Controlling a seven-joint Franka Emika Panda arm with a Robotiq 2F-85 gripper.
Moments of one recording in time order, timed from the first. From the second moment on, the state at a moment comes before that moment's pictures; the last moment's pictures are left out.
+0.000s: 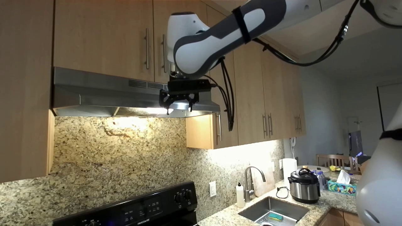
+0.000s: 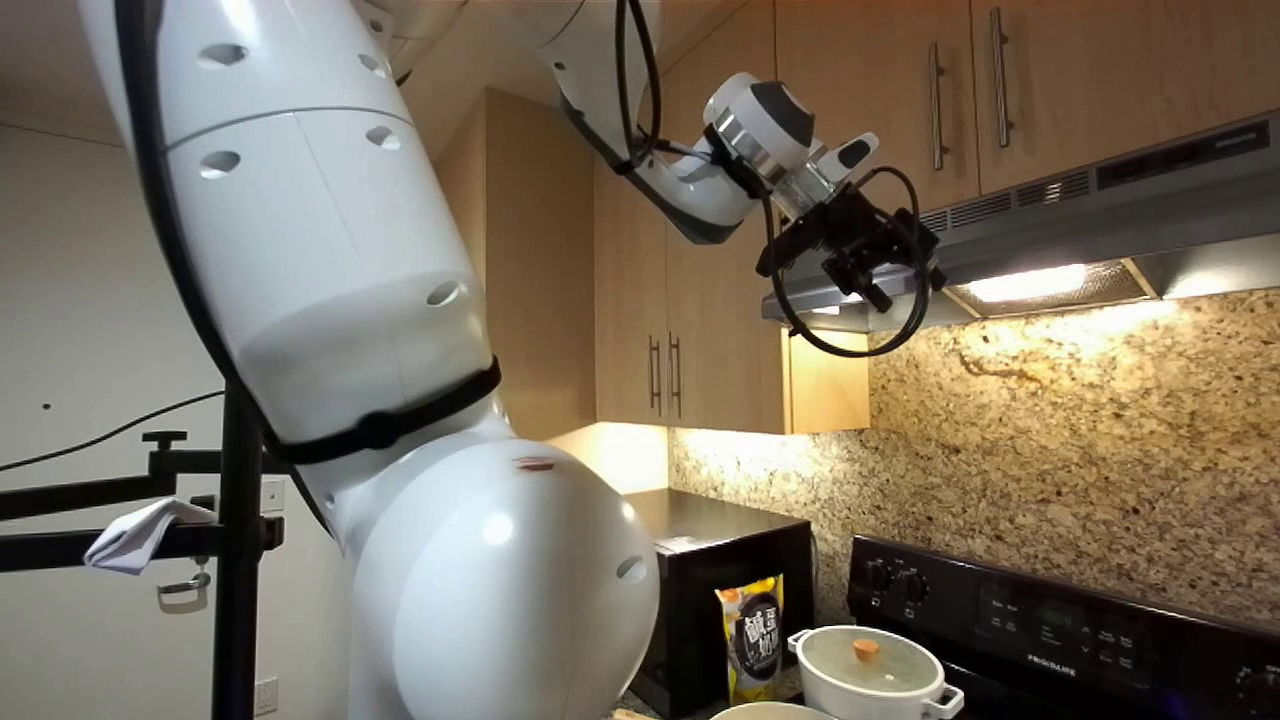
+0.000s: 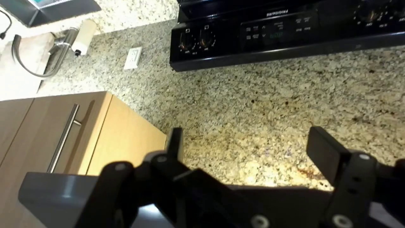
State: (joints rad) arm -0.08 -0.40 0.27 -2.11 -0.50 2.29 0.77
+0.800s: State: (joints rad) arm -0.17 -0.41 0.20 -2.04 -0.74 2.53 0.83
